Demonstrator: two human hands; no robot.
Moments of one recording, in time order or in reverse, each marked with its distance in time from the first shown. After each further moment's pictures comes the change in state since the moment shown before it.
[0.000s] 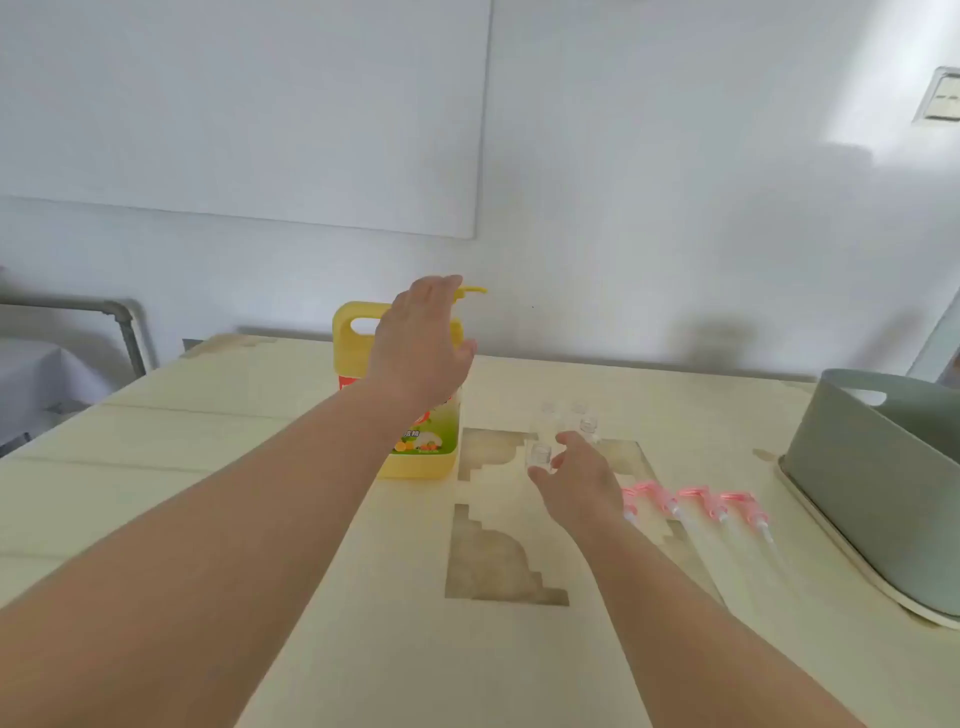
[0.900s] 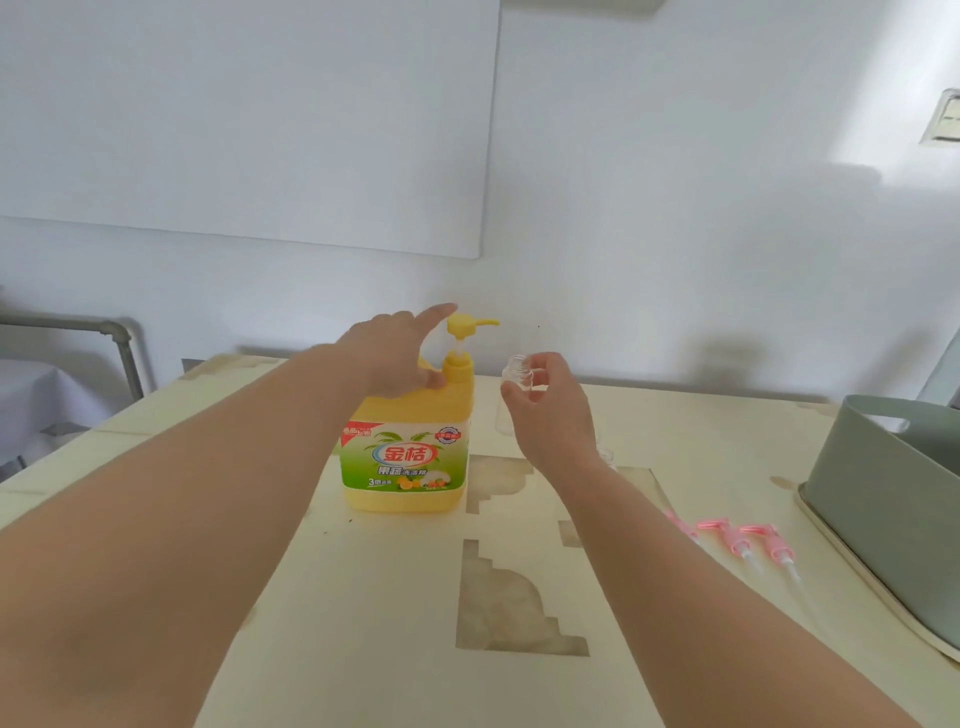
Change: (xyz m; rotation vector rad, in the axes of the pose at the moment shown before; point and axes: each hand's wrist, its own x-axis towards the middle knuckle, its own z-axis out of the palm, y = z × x) left_hand 0.053 -0.058 -0.011 0.299 -0.448 0.001; right_hand 0.028 -0.090 -0.022 0.430 0.166 -0.244
